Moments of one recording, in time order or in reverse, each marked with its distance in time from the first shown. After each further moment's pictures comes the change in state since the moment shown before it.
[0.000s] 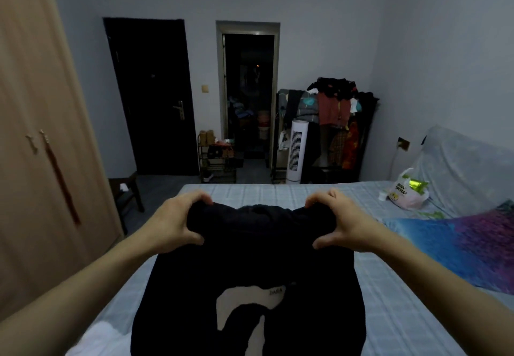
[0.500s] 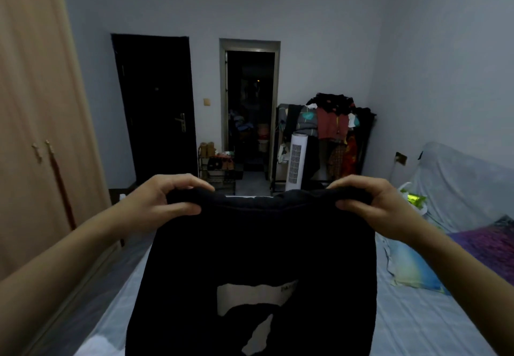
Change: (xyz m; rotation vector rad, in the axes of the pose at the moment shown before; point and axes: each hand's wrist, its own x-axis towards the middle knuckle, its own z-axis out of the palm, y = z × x) left_hand -0.023 0.030 -0.076 -0.330 0.021 0.361; right_hand -0.032 -0.029 -0.063 0.422 0.243 -0.351
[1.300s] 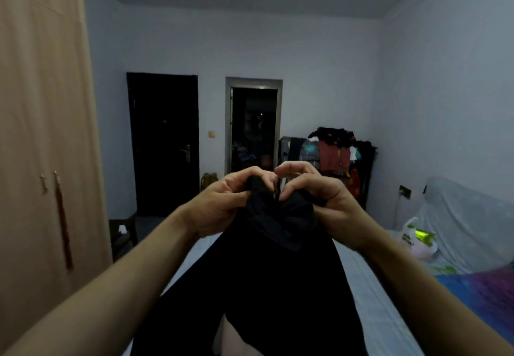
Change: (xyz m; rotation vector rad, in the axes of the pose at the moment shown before) left_hand 0.091 0.061 0.034 -0.963 -0.243 0.146; right_hand 0.071 -0.072 0.041 0.340 -0.128 -0.337
